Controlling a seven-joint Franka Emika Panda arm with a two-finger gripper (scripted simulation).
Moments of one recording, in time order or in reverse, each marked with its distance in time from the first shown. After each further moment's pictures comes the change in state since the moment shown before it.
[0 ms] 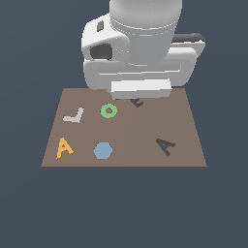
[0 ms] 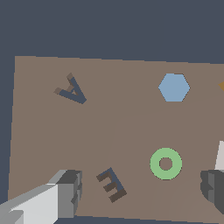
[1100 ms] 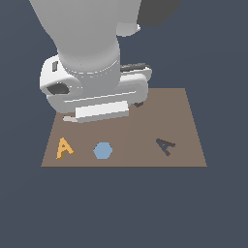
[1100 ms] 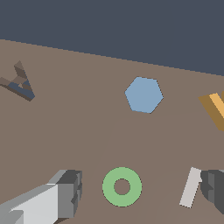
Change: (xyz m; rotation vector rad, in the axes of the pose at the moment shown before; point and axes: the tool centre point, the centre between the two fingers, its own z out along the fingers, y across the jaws) arm 0.017 0.078 0.040 -0.003 -0.003 -0.123
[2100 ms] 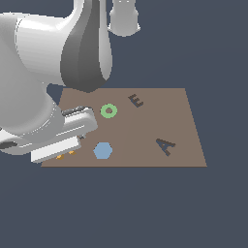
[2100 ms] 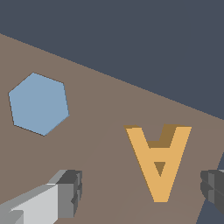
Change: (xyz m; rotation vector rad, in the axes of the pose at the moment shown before) arm 0.038 0.127 0.066 -0.005 -0.006 -0.201
